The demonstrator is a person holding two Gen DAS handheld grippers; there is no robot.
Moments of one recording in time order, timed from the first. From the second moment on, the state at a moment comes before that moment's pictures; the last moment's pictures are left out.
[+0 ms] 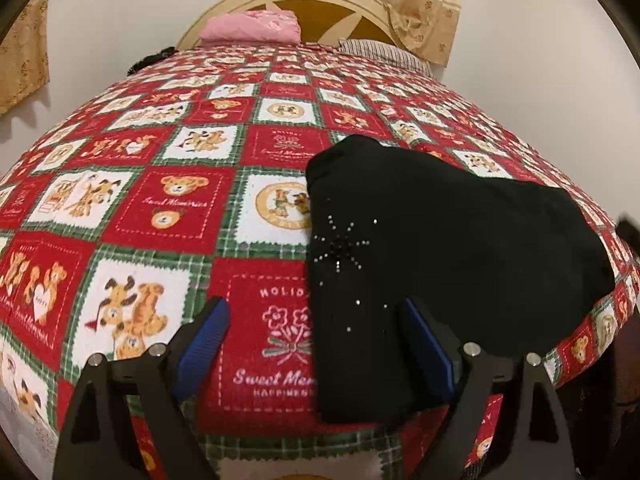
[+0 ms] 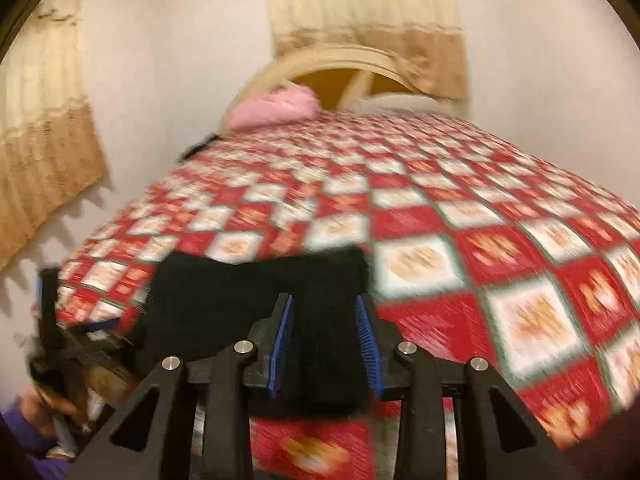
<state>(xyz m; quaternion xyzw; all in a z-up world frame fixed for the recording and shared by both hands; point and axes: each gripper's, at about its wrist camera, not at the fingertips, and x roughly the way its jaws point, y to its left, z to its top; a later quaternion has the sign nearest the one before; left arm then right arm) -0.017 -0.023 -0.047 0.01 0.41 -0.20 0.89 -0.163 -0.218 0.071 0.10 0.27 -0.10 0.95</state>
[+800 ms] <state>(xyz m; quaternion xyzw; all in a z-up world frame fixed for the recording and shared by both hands) -0.027 -0.024 -0.048 0.02 0.41 -0.19 0.89 0.108 -0.086 -0.017 0.02 0.49 0.05 0.87</state>
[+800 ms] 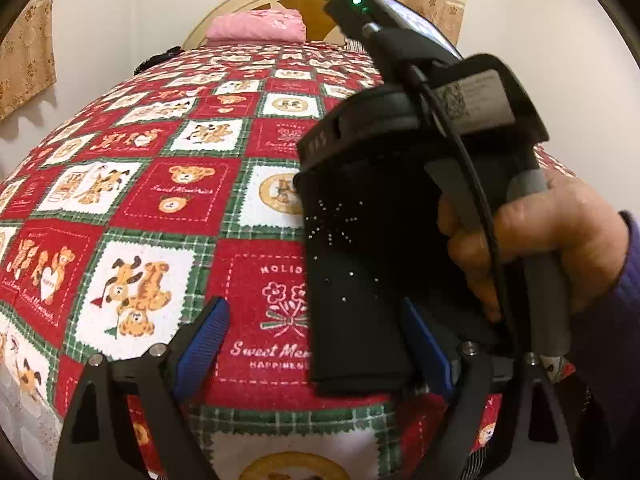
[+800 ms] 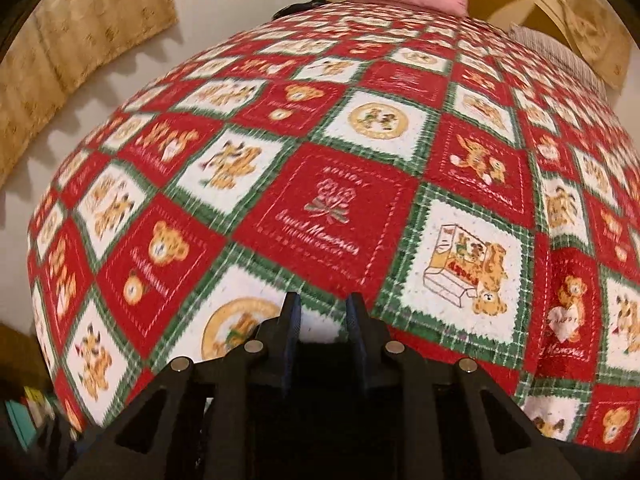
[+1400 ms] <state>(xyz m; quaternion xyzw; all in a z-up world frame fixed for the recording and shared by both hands) -0.016 -0.038 -0.020 0.05 0.38 -0.20 0.90 -0.142 -0.231 0.033 0.10 0.34 -0.07 0.93</state>
